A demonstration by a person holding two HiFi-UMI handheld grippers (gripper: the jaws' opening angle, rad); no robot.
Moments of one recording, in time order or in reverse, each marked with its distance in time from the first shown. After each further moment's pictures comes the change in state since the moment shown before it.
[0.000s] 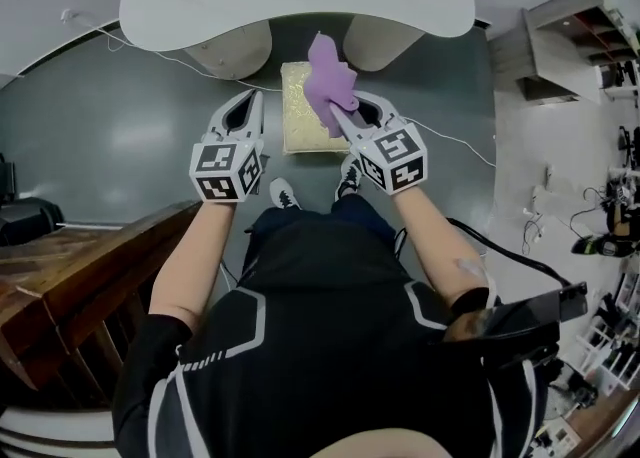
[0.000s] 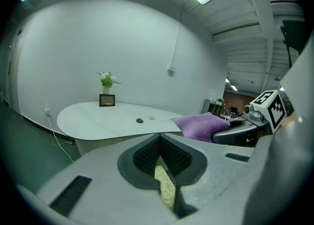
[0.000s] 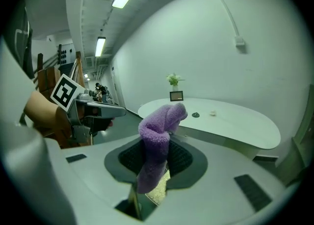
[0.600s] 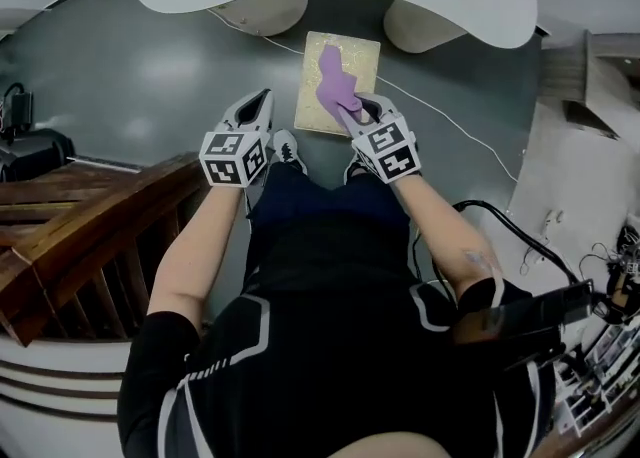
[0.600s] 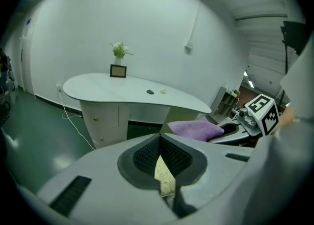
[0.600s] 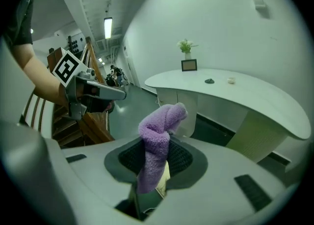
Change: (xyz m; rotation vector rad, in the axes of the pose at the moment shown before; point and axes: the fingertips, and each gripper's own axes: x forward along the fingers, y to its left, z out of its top) left arm 0.044 0.033 -0.110 -0.144 0.206 0.120; right arm 0.081 -0.025 -0.121 -0.071 0.268 0.212
